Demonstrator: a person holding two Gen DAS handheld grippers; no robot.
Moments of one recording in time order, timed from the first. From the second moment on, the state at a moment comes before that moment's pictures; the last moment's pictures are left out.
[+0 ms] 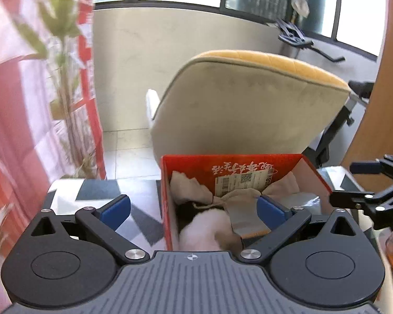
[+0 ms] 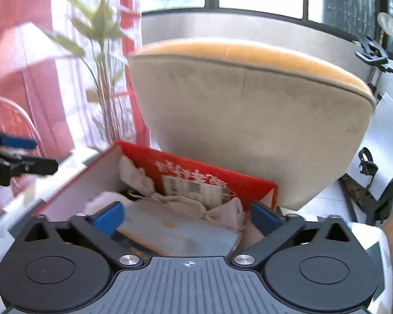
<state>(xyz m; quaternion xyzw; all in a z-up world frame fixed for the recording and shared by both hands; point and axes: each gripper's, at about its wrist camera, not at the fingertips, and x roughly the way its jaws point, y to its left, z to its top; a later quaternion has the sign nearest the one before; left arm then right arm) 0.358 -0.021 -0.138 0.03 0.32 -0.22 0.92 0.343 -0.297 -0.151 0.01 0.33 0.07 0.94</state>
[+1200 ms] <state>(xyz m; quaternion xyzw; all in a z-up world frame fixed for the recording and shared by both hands) 0.168 0.047 -0.218 -0.01 0.33 -0.14 0.93 0.132 -0.263 -0.198 0.10 0.28 0.01 0.95</state>
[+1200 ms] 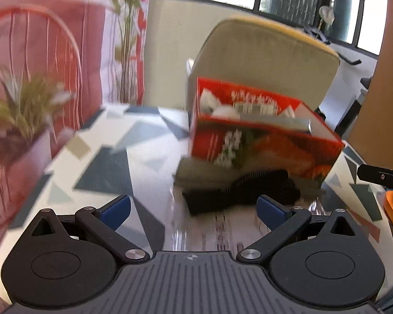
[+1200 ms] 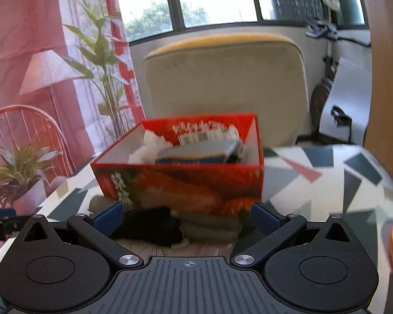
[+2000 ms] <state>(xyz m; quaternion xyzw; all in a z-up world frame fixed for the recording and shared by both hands) 0.213 0.050 -0.271 -0.02 0.43 -0.15 0.89 0.156 -0.260 -0.265 0.12 0.40 0.03 0.91</state>
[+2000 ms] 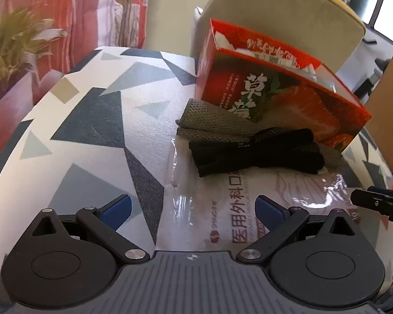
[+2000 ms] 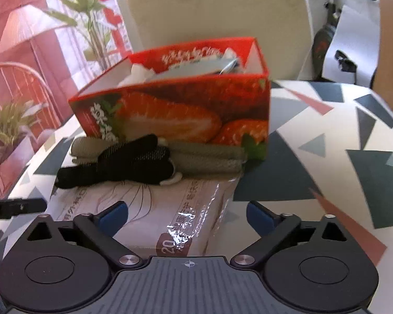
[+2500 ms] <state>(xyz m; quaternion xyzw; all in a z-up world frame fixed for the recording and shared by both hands) 0.263 0.027 -0.305 -0.01 0.46 -0.18 0.87 0.209 -0.260 -0.303 0.12 0.46 0.04 0.88</state>
